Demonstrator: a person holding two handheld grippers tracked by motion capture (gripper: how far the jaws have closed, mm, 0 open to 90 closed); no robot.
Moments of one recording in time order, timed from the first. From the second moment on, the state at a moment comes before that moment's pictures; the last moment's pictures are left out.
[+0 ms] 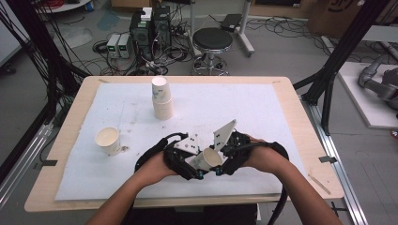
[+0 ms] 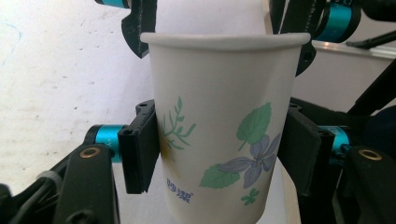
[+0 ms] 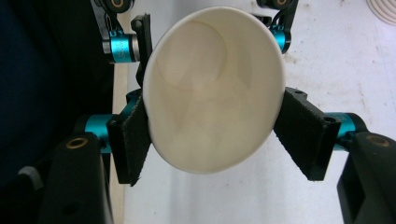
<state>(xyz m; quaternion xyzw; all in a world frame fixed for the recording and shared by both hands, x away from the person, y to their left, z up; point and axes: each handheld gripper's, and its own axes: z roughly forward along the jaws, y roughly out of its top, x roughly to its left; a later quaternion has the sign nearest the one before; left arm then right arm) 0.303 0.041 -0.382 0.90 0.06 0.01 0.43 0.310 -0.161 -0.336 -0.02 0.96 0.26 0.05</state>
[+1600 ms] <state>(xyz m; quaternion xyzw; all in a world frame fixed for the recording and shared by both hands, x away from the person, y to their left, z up) 0.300 0.124 -0.400 0.71 0.24 0.16 0.64 0.307 -0.296 -0.400 0.31 0.78 0.52 0.18</state>
